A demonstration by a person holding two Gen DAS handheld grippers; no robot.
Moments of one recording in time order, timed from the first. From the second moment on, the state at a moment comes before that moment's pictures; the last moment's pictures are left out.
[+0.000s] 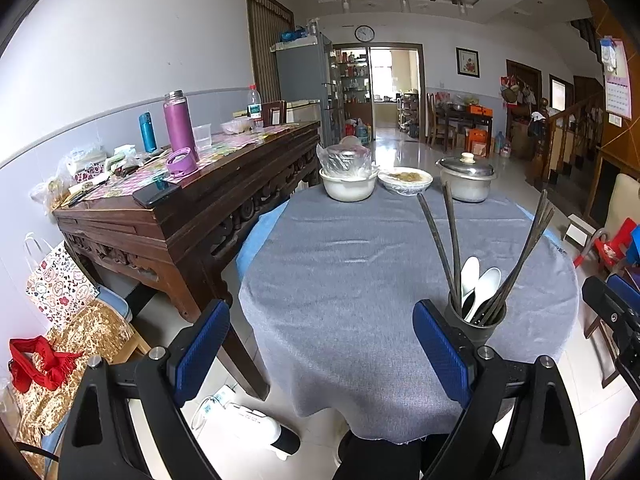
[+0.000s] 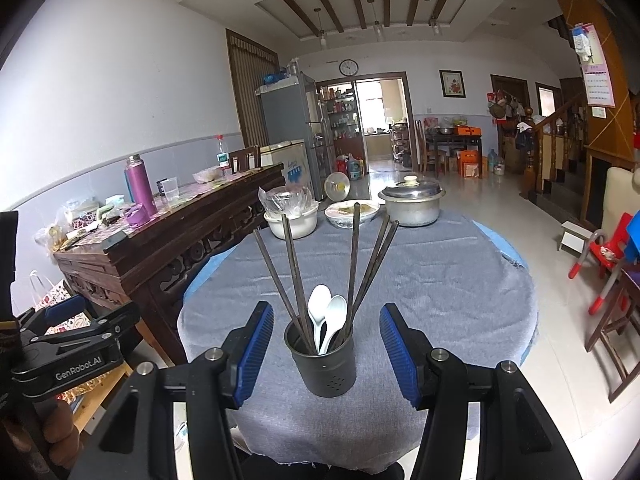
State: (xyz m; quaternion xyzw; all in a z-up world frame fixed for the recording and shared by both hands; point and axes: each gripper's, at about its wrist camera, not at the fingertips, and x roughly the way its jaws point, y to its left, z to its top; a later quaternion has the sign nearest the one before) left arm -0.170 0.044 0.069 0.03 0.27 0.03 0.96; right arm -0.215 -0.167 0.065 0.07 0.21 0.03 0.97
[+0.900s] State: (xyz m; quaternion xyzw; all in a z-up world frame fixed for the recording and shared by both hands) left arm -0.184 0.052 0.078 0.03 0.26 0.03 0.96; right arm -0.221 -0.156 0.069 0.07 0.21 0.03 0.98
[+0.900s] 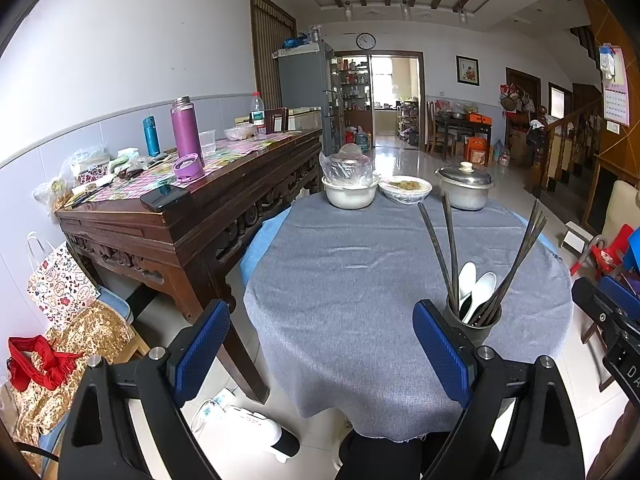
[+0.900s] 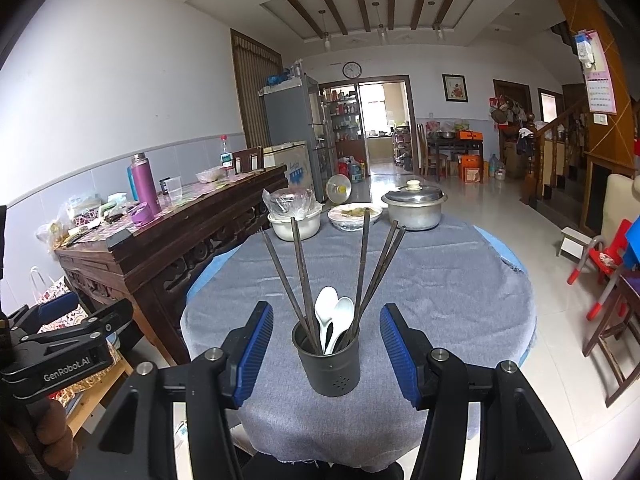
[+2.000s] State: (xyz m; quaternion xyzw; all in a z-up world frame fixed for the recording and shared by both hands) left arm -0.161 0.051 0.076 0.03 0.28 0.03 0.96; right arm -0.194 -0.165 0.067 0.07 0.23 0.03 0.97
